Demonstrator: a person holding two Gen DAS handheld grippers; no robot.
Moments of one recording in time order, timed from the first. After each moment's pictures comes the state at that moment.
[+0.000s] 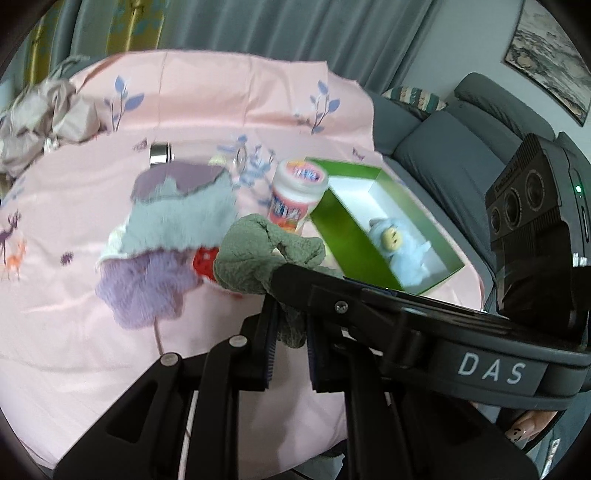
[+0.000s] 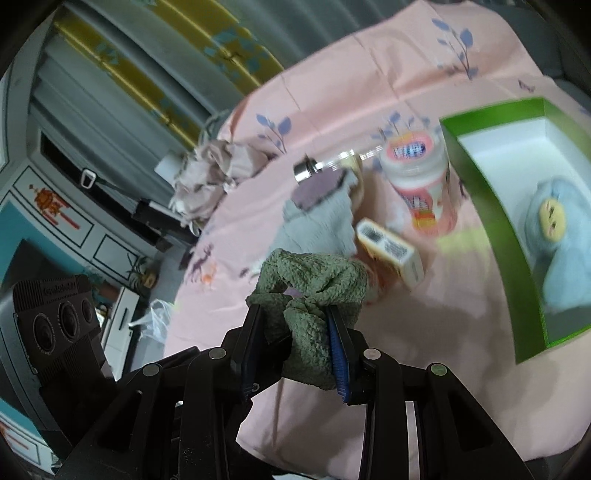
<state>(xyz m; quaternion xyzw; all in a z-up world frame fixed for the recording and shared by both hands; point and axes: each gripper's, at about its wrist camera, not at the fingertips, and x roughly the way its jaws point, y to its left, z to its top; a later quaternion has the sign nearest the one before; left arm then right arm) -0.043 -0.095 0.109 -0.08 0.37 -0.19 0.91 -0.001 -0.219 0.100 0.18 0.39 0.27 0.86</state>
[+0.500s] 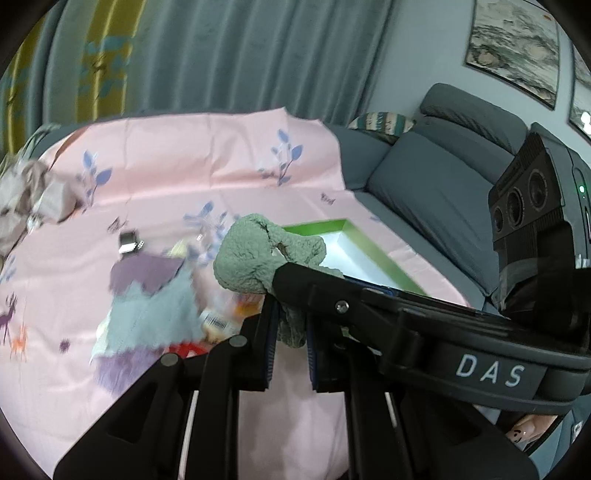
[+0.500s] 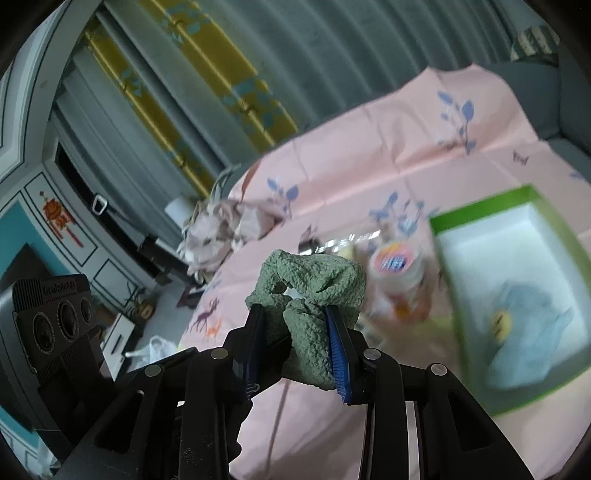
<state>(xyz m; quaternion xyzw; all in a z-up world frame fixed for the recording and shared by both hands) -0.024 -0.138 0.171 -0.04 0.28 -0.23 0.93 0.004 -0.267 0.164 0.18 0.30 0.26 0.90</state>
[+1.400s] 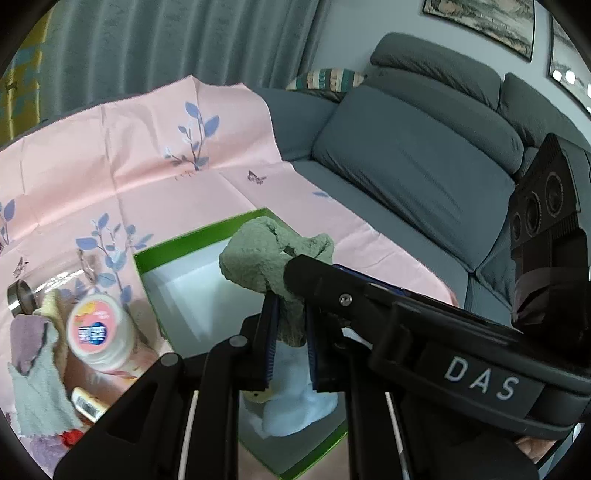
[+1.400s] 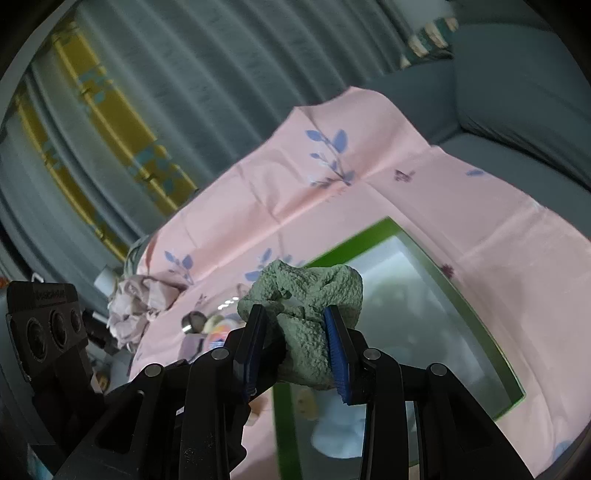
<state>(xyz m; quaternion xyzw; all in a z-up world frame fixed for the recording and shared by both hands) 0.056 -0.285 0.146 0.01 0.33 -0.31 0.89 0.049 -0.409 0.126 0.26 0.28 0.09 0.92</state>
